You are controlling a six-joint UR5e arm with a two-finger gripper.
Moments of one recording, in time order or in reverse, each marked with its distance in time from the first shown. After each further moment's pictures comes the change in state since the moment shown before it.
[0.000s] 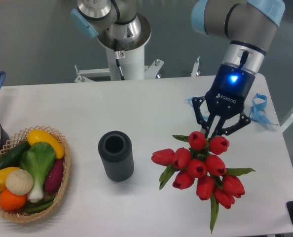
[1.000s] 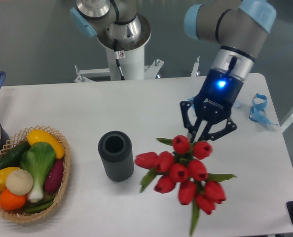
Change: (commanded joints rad) arm -0.089 -0.006 -0.026 0.084 -0.177 -0.035
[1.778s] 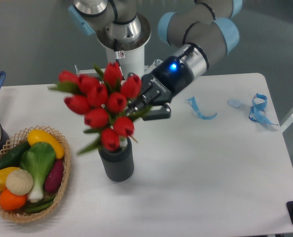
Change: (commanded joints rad) arm -0.006 0.158 -0.314 0.005 -0.456 0.222
